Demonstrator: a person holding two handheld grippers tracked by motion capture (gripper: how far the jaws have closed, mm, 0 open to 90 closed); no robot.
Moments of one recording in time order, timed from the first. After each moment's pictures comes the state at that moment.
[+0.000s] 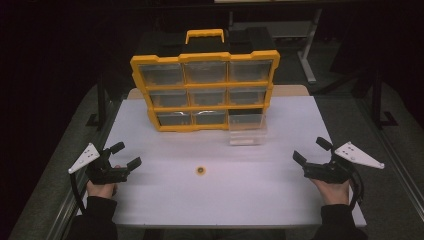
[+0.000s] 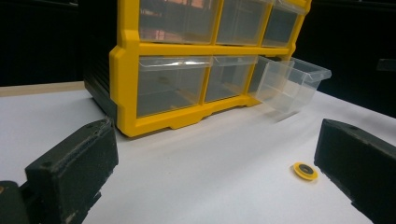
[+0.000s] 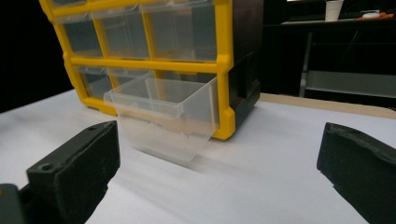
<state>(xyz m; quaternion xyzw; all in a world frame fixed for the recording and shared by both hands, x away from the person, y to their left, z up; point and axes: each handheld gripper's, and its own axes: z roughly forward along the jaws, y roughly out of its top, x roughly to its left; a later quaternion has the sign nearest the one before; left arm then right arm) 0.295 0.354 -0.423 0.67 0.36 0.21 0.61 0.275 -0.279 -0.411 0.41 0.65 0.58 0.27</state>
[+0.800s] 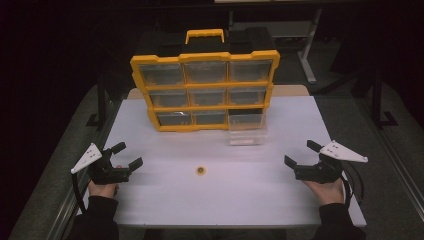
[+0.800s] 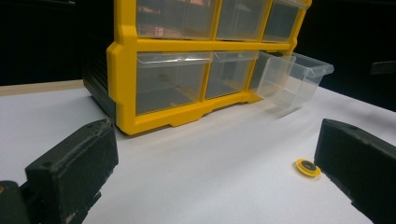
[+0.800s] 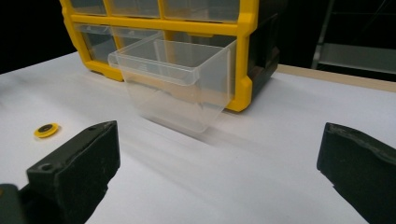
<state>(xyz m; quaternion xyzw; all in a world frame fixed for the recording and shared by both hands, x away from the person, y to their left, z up) 0.296 0.351 -0.425 0.68 0.35 0.21 0.61 0.283 -0.263 -0.415 0.41 0.70 0.54 0.24</state>
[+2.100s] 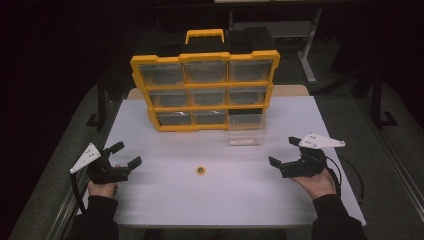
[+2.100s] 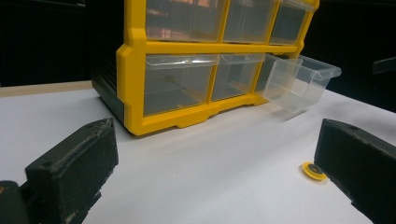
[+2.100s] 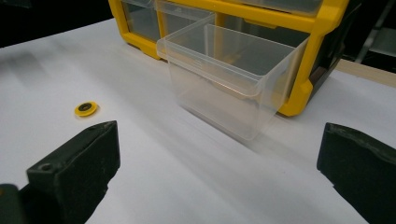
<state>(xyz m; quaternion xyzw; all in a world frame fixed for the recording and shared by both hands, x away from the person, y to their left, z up) 0.297 0.354 -0.425 0.67 0.36 0.22 0.61 0.300 -0.225 -0.394 0.36 0.77 0.50 0.19</state>
